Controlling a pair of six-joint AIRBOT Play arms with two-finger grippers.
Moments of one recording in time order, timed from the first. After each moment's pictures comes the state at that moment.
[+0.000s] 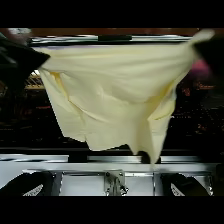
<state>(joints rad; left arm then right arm) -0.48 -0.98 1.74 1.36 -1.24 -1.43 0.25 -0.90 1.79 1.84 -1.43 -1.77</state>
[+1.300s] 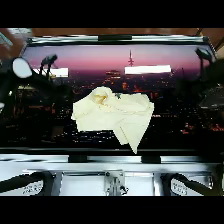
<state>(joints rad) -0.17 -1.32 1.36 1.30 -1.36 -1.60 -0.19 -1.29 1.40 1.85 -1.39 -1.67</state>
